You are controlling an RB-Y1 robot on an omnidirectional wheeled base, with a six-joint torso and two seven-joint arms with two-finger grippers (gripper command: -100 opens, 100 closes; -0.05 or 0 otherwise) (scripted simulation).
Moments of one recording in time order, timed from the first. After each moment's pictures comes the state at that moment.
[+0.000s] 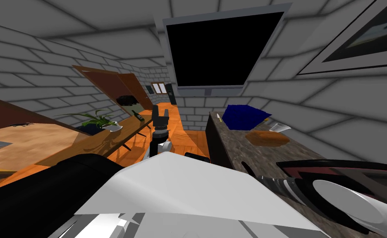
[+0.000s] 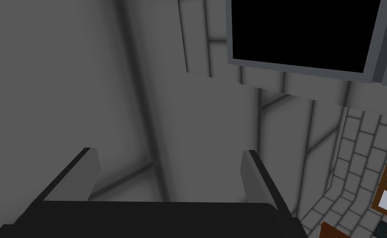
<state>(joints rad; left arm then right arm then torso) 0.51 0.02 0.03 -2.36 0.00 -0.58 -0.06 0.61 -0.68 -0.54 -2.10 -1.03 1.70 -1.39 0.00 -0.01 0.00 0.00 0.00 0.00</state>
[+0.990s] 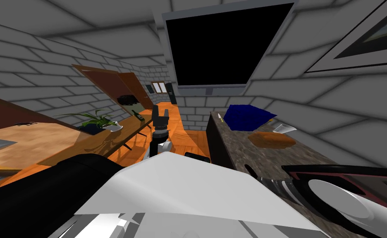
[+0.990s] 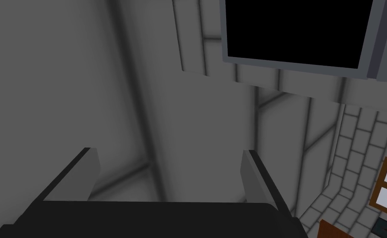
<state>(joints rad) 0.51 0.02 0.03 -2.36 0.00 -0.58 -0.06 0.60 -0.67 -0.52 -2.04 -1.01 1.69 -1.36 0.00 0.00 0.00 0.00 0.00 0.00</state>
